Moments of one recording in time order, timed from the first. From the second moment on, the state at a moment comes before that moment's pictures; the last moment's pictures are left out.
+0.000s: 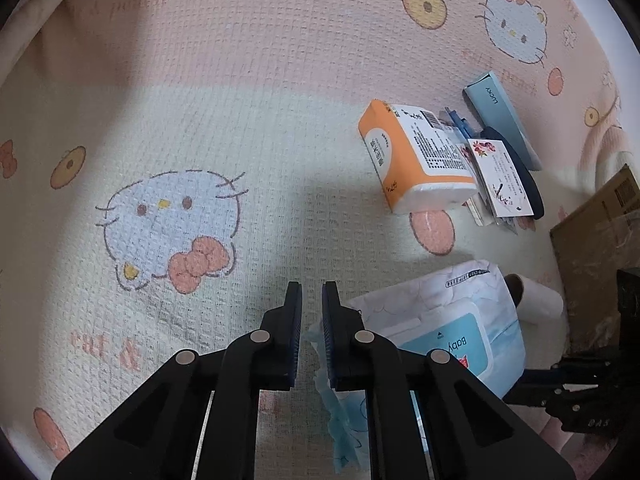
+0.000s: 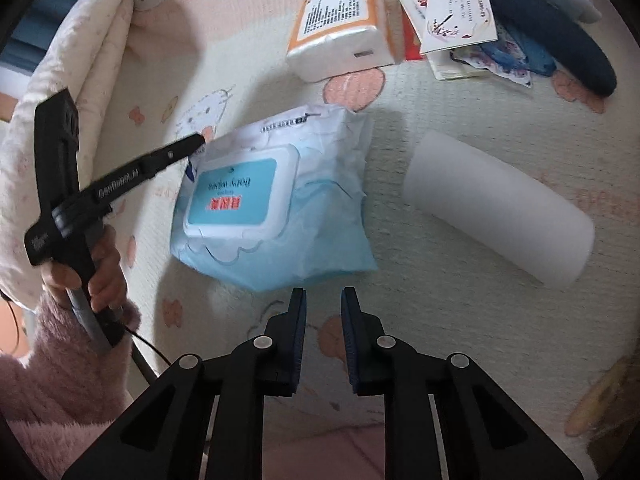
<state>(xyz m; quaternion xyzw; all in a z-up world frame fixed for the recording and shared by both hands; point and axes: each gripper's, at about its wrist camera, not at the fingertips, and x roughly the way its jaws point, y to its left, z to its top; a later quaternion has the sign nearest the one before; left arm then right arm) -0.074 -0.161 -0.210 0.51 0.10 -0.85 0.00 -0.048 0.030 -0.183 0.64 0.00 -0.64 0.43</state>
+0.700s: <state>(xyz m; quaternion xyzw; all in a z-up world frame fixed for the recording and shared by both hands) -0.021 -0.115 -0.233 0.56 0.16 -0.81 -0.03 -0.132 0.033 -0.183 0.62 -0.16 -0.68 0.35</state>
